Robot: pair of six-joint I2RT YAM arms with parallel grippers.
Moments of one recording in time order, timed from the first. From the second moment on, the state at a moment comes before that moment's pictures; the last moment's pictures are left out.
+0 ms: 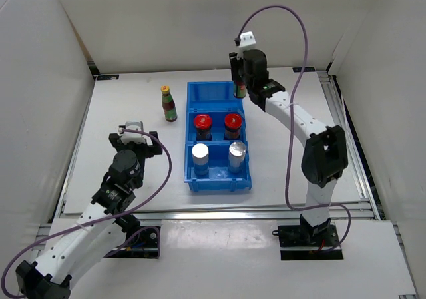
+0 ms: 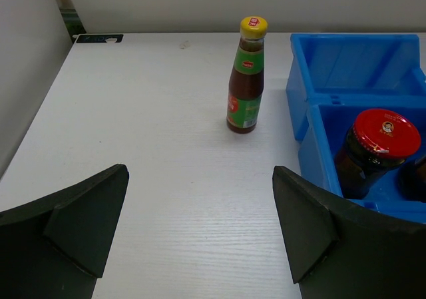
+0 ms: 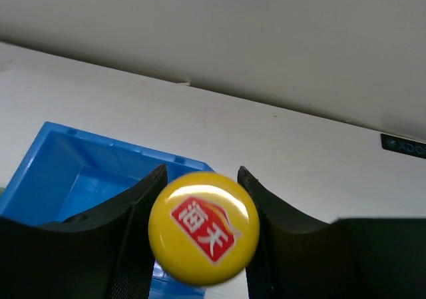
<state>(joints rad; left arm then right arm) -0.57 0.58 0.50 0.03 -0.63 -0.02 0.51 1.88 1.69 -0.01 0.26 -0.06</state>
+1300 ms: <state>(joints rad) -0.60 0.56 0.48 0.07 -0.62 -0.02 0.55 2.16 1.81 0.02 0.25 0.00</state>
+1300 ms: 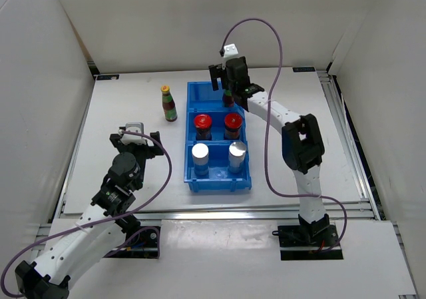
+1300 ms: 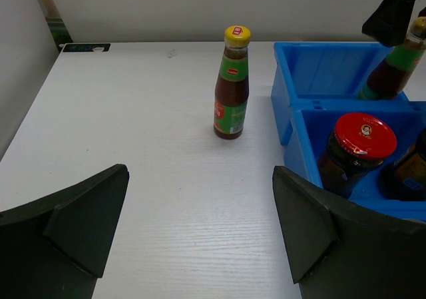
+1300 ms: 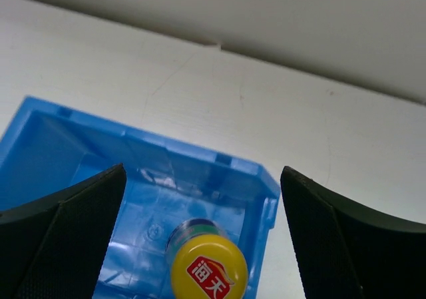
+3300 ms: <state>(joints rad) -0.29 1.83 1.12 0.44 -0.36 -0.08 0.63 0.84 0.74 -0.61 0.48 0.88</state>
